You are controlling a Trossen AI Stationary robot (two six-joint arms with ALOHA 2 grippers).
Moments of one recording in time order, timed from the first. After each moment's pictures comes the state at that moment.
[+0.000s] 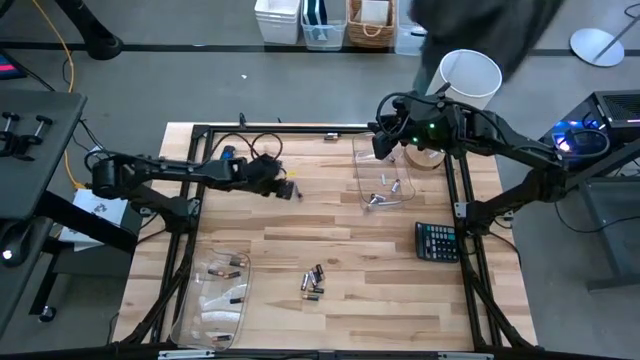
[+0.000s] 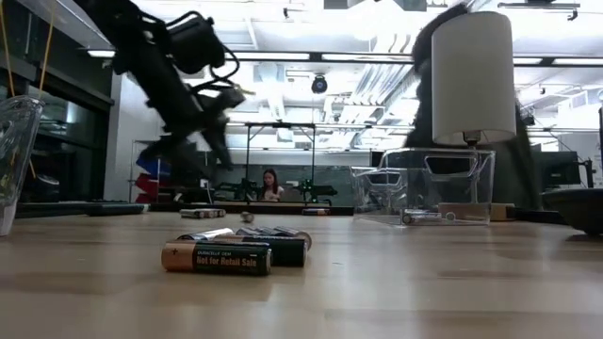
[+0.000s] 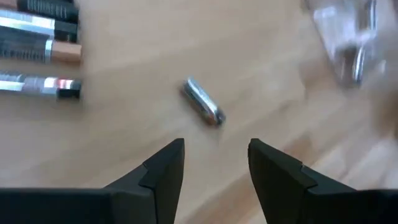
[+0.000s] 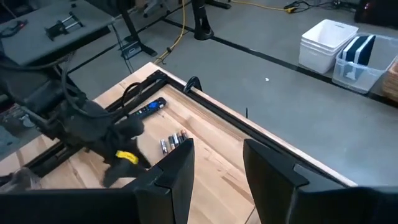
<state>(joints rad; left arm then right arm) 0.29 1.39 0.71 -0.25 -0.09 -0.93 -0.16 1.36 1.73 -0.90 0.43 0.46</state>
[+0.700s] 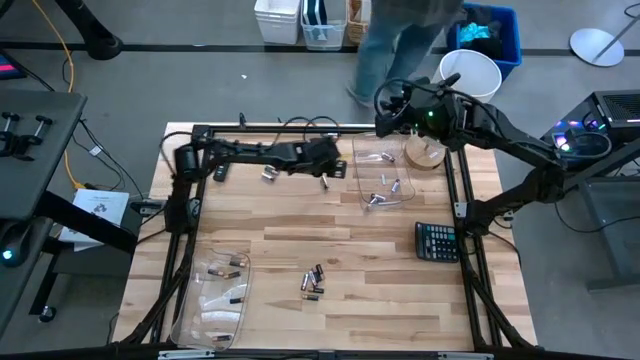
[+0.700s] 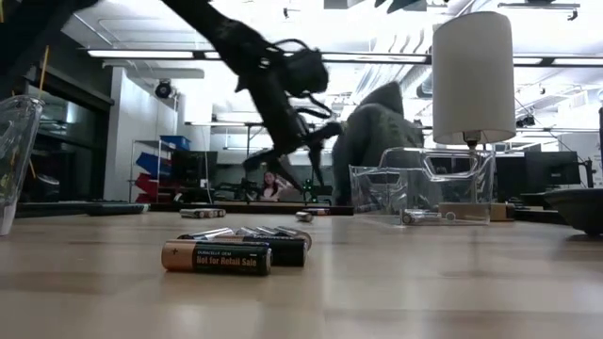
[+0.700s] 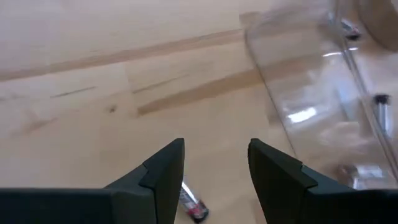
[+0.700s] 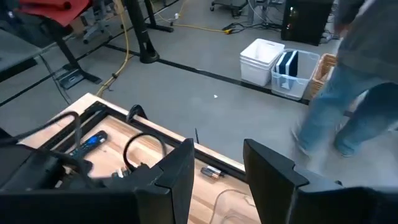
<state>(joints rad) 0.31 2.04 1.45 -0.41 -0.23 -0.95 -0.25 1.37 1.73 -0.90 0.60 0.46</state>
